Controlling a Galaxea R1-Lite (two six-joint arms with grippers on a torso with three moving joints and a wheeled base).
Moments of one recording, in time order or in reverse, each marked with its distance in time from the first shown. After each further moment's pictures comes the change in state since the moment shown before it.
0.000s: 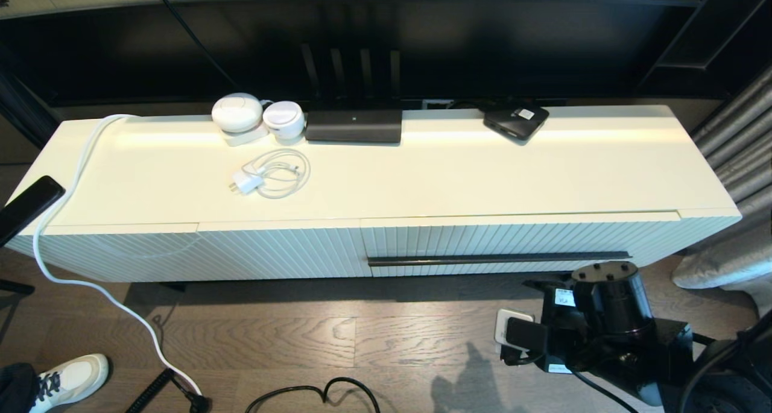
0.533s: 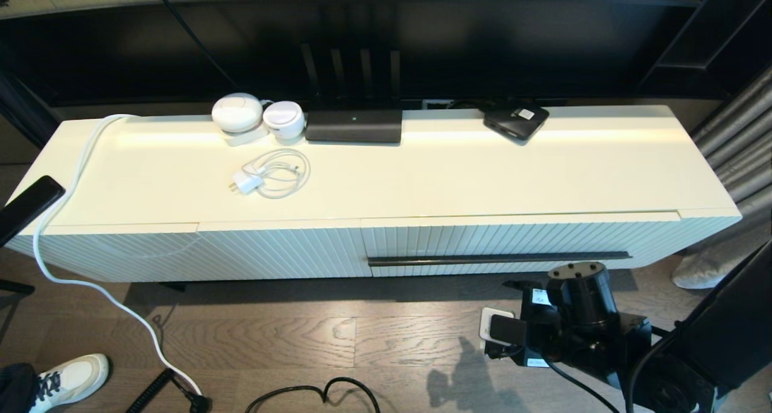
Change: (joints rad) left arm 0.000 0.000 0.000 0.000 0.000 0.000; right arm -0.036 0.150 -0.058 -0.082 0.111 -0.005
